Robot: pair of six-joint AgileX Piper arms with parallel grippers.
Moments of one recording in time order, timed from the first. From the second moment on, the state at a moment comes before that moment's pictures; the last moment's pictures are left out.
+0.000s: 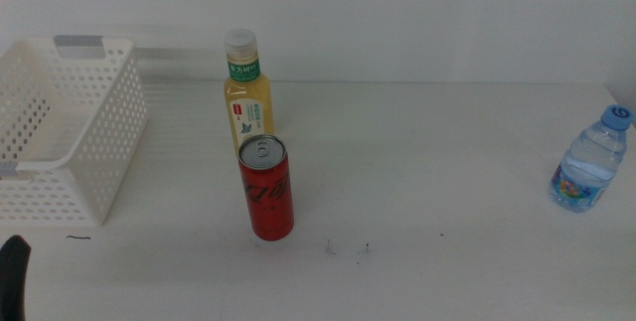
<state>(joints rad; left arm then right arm) -0.03 0.00 0.00 -0.17 0.04 0.16 0.03 0.00 0.00 0.06 0.20 -0.08</state>
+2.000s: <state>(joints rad) -0.83 1.46 0.00 -0.37 -1.19 0.03 0.03 0.00 0.00 0.06 0.20 -0.08</state>
